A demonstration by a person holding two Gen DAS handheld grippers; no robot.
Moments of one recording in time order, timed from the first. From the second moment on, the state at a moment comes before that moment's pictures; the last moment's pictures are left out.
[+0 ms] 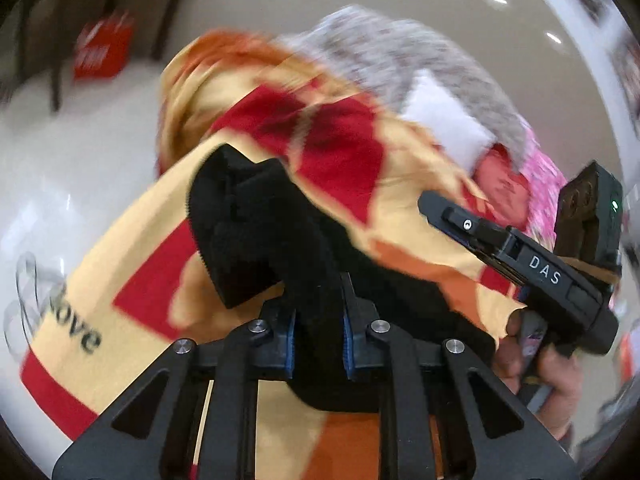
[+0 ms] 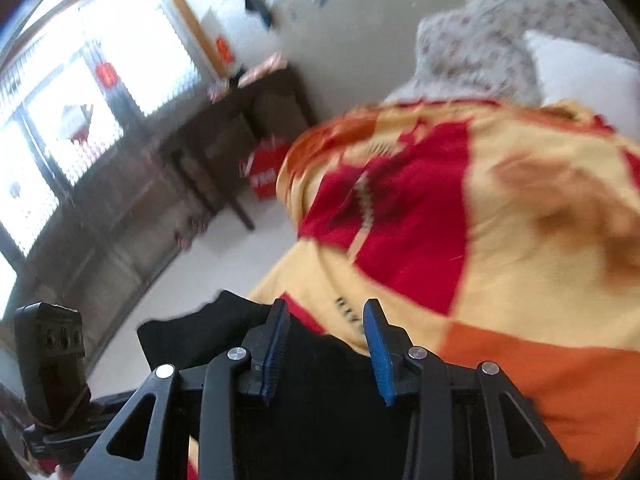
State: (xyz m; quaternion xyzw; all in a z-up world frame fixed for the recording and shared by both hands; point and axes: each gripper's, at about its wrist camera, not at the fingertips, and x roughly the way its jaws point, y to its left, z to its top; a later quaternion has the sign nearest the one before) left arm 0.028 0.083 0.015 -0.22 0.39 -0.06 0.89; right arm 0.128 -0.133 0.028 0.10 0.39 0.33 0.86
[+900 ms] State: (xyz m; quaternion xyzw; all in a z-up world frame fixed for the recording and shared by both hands) left arm 0.000 -0.063 0.022 0.01 0.39 -0.23 0.89; right arm 0.031 -0.327 -0.037 0.31 0.42 0.17 0.84
